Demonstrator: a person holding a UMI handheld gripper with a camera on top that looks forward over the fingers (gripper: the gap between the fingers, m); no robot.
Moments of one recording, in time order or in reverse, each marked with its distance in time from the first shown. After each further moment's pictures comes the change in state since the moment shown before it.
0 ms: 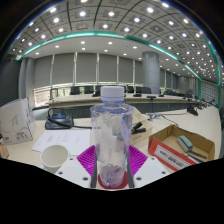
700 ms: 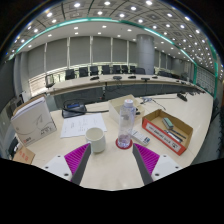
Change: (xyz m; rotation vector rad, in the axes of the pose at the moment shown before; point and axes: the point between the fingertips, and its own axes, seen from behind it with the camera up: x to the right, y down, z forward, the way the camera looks) arm -0.064 -0.026 -0.212 -0.257 0.064 0.046
